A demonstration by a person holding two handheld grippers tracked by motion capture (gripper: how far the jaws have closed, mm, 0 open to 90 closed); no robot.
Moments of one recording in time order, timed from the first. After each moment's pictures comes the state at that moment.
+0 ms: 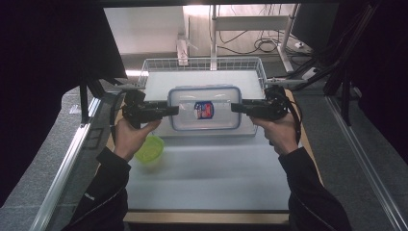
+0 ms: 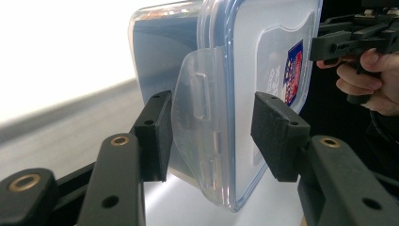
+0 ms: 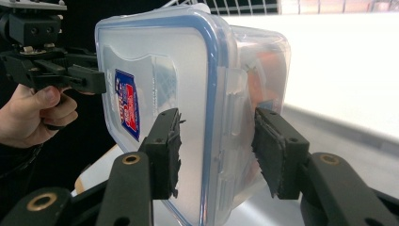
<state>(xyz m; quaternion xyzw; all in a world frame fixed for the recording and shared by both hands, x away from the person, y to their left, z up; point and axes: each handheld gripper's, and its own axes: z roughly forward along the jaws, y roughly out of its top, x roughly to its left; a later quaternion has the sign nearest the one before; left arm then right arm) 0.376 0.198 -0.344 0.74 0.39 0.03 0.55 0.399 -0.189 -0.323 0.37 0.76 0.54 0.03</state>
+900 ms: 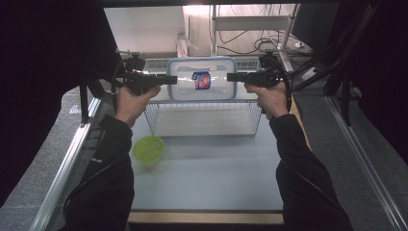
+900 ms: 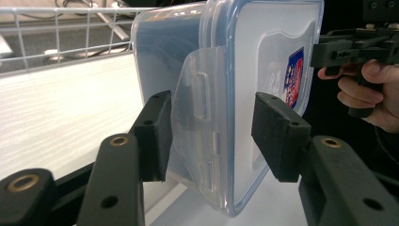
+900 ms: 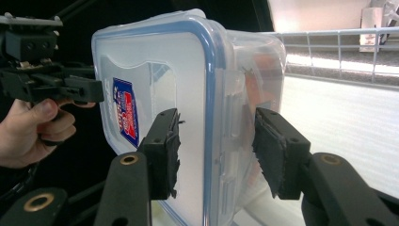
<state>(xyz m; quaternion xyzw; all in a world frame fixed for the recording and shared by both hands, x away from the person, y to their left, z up) 0.448 0.208 -0.312 0.72 0.42 0.03 0.55 0.478 -0.176 -0.297 0.40 0.73 0.55 0.01</state>
